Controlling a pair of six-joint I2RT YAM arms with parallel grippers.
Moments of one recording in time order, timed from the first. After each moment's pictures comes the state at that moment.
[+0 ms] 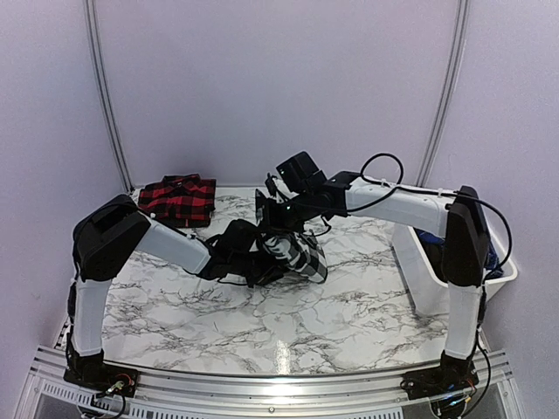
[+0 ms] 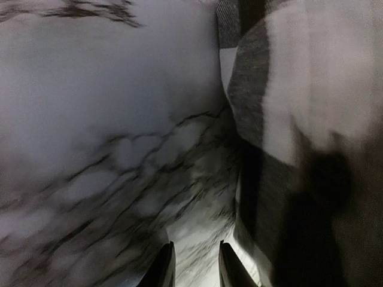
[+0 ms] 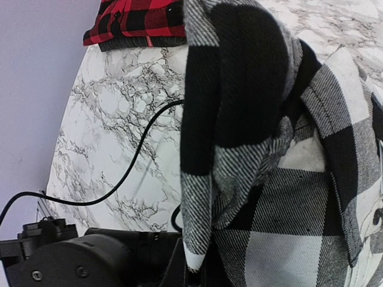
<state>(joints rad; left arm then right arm) -0.82 2.14 1.20 0.30 0.28 -1.21 0.82 2.00 1.73 -0.50 -0.19 0.64</state>
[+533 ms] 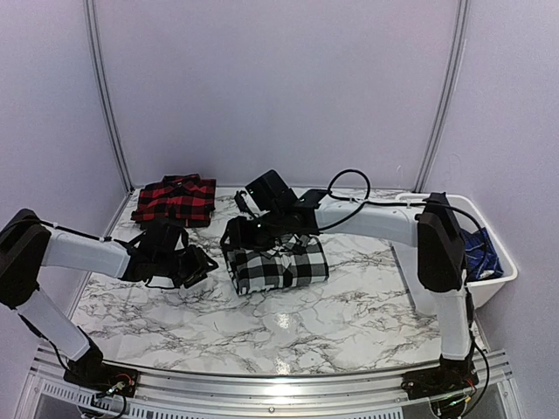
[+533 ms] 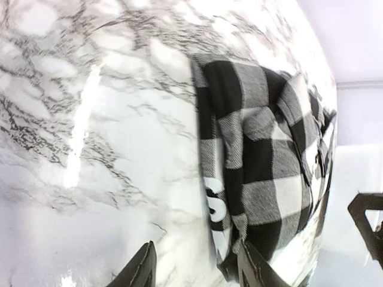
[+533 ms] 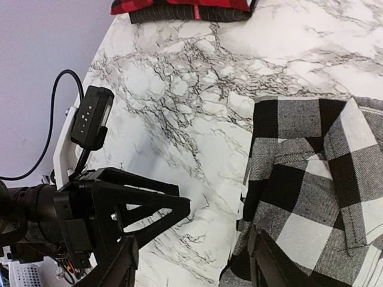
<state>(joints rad) -0.58 1.56 0.64 0.16 0.17 -1.06 0.92 2.16 1.83 -0.41 -0.19 0.65</state>
